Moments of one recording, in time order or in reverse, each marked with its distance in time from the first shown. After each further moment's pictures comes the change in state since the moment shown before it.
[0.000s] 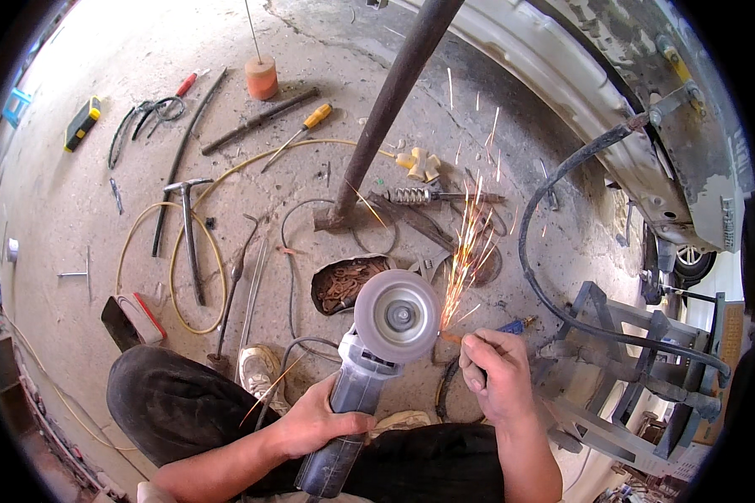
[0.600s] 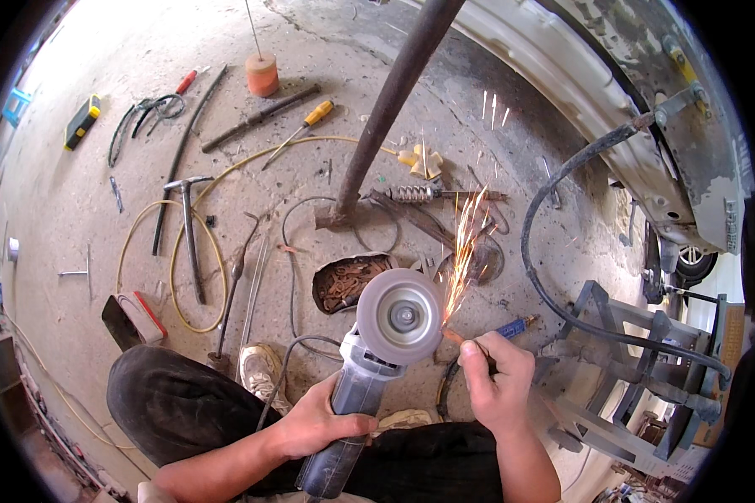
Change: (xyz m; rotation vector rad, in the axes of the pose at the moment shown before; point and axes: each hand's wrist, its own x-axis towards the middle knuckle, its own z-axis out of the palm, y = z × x) left_hand 0.000 0.007 0.002 0.047 0.012 0.010; right_hand -0.003 0.007 0.005 -0.672 0.152 -0.529
